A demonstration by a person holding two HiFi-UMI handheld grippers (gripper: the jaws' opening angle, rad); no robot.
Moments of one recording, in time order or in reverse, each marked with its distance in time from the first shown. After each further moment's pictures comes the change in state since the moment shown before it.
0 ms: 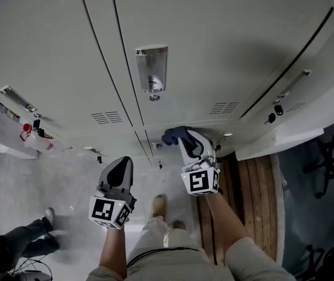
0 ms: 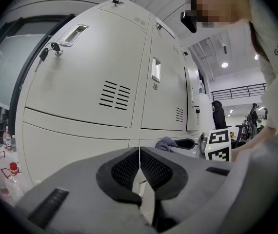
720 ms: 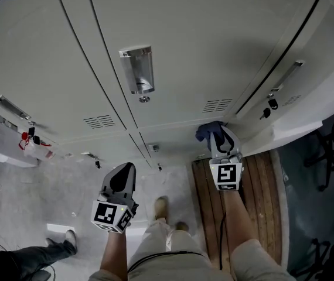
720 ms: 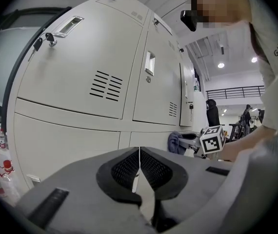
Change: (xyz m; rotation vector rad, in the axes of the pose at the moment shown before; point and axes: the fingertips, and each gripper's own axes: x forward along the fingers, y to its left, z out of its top) left arm 0.005 -0.018 -0.018 -0.003 0.045 -0.065; right arm -0.050 -0.099 -0.064 0.111 0.090 -0.228
